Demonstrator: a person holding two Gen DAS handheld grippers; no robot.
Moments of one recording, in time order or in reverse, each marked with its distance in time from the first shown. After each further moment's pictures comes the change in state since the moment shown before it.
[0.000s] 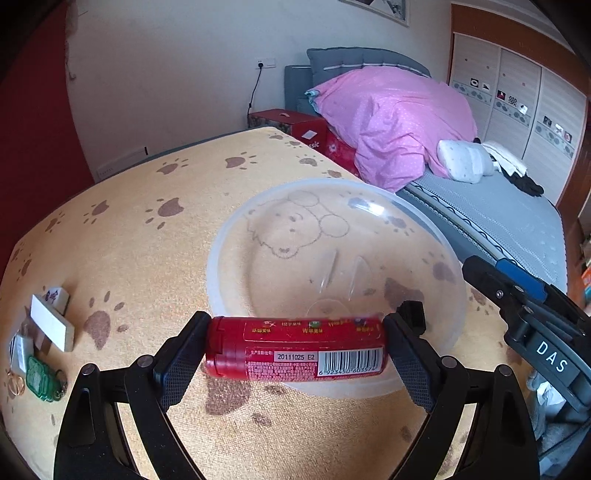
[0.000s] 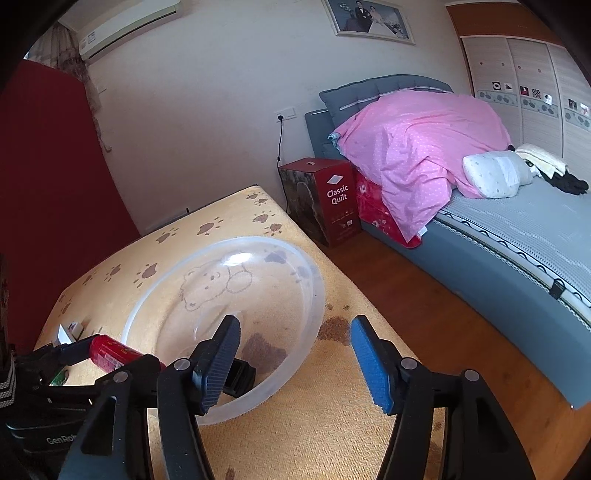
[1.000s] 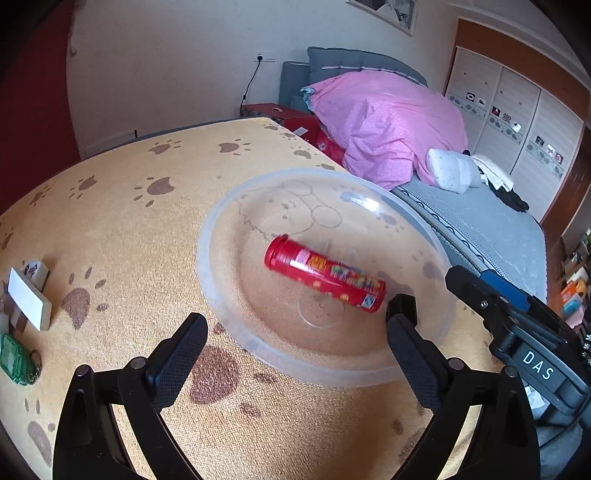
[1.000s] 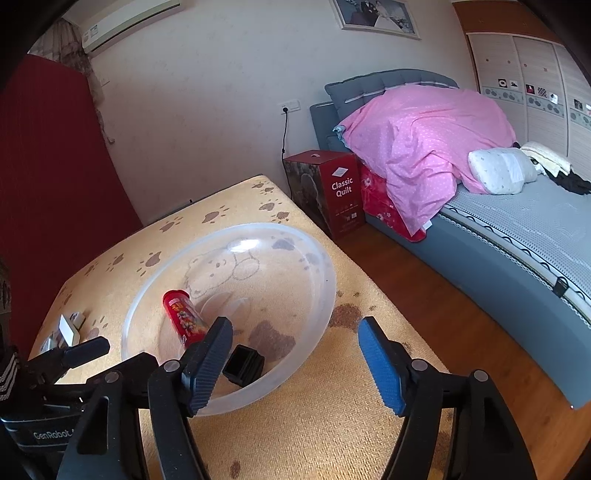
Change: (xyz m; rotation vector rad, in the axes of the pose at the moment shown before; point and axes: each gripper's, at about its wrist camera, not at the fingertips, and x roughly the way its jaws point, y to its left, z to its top) left arm 0.002 0.014 -0.016 -0.070 0.004 -0.083; right arm -0.002 0.008 -0.008 -0.011 0.028 0.008
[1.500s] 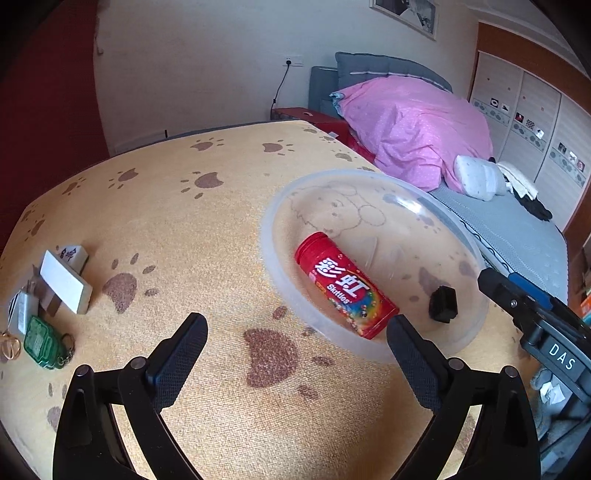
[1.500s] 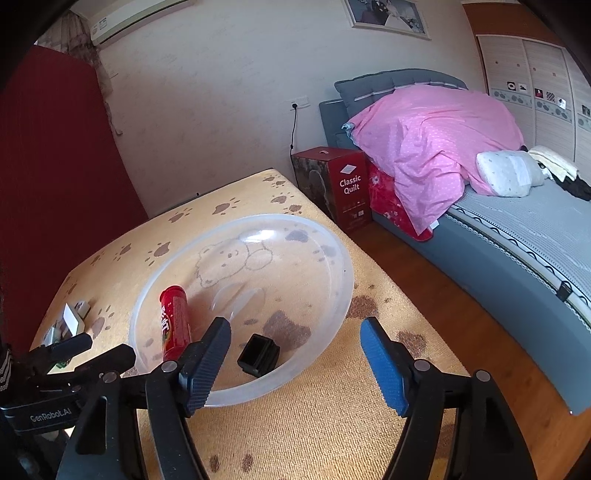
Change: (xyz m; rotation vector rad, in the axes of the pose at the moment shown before) left arm -0.016 0.029 -0.014 -0.039 -0.025 0.111; right arm 0.000 0.014 -0.007 -0.030 0.018 0.019
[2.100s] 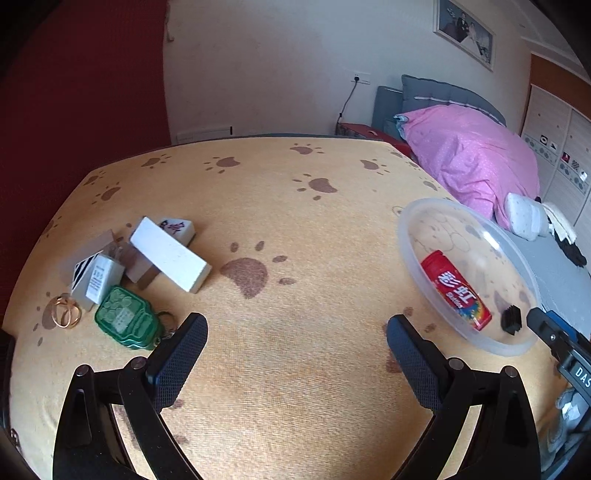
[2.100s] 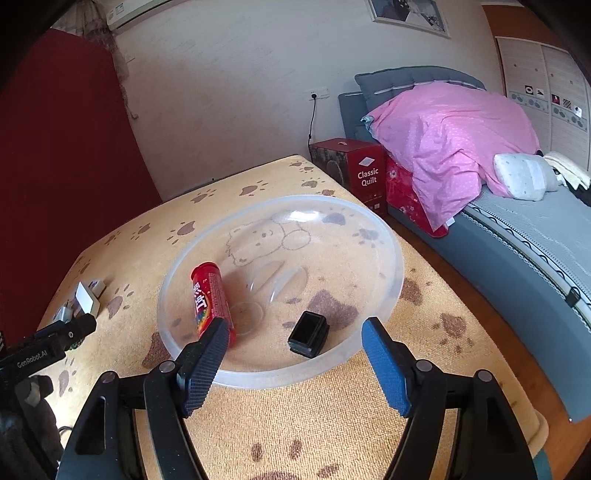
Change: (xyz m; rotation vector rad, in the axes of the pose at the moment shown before) left arm -0.030 0.094 -0.015 -0.163 -0.051 0.163; right arm 0.000 0.032 -0.012 -0.047 0.037 0.037
